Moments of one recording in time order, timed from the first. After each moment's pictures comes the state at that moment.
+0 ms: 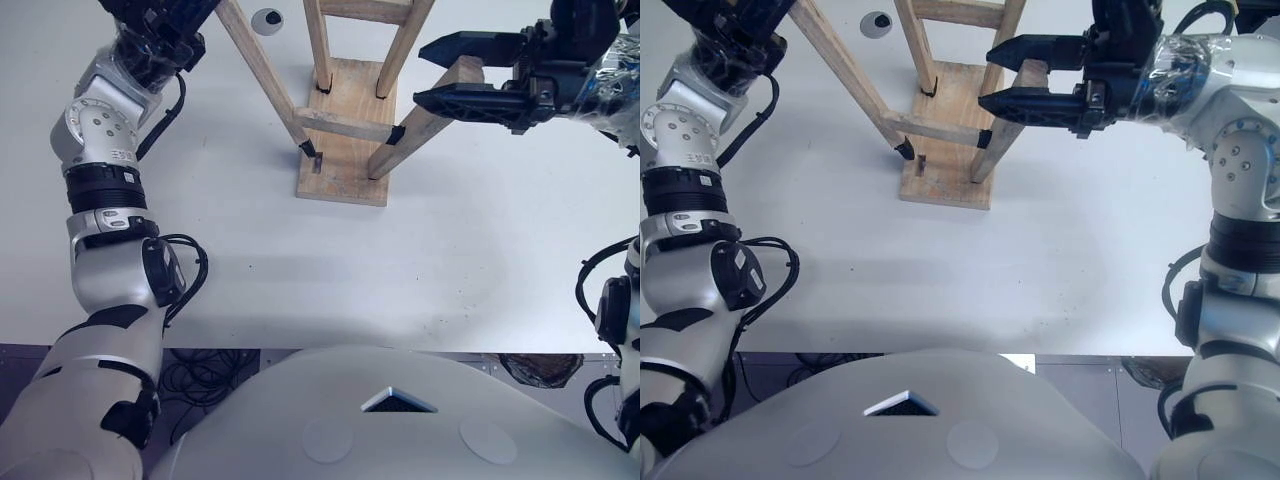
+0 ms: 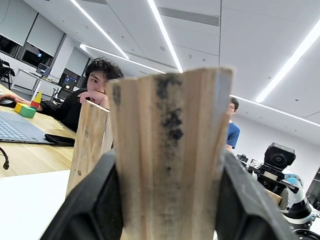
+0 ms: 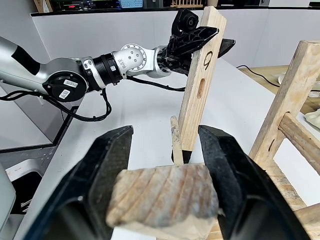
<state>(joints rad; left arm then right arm) -0.67 0.41 0.26 0.62 -0.80 0.46 -1.19 -0.52 -0.72 0.01 -0.21 0.72 0.72 1.13</state>
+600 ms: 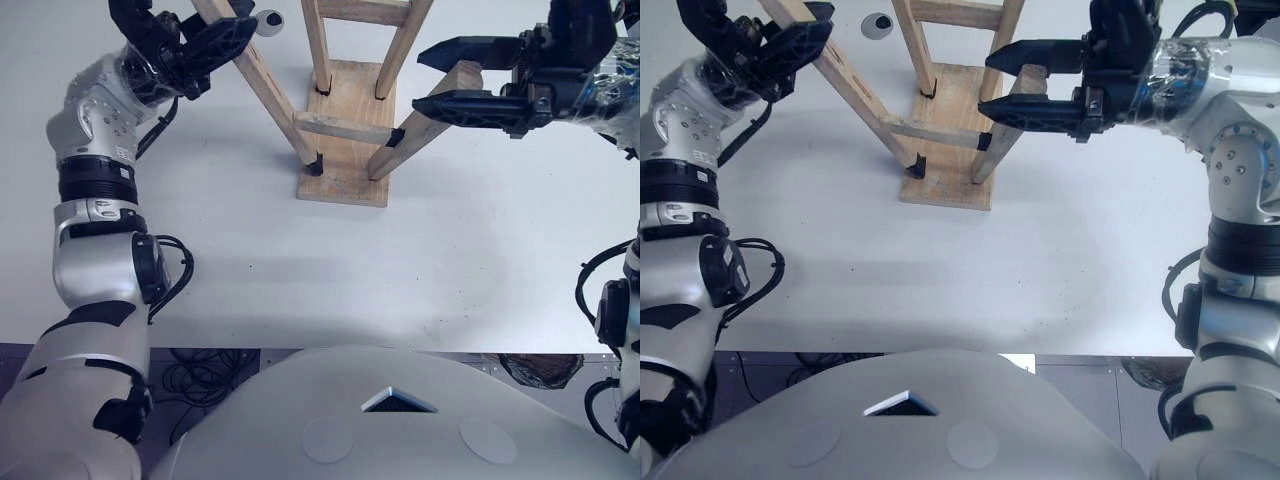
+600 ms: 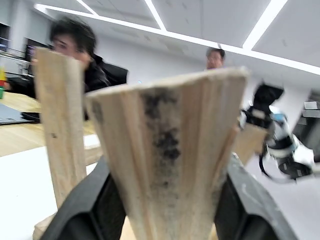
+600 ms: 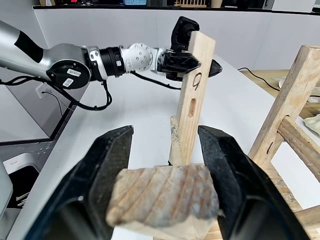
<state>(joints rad) -0.71 0.53 0.07 0.71 -0.60 0.32 -1.50 -0.49 -0.73 0.01 -0.24 0.70 0.69 1.15</state>
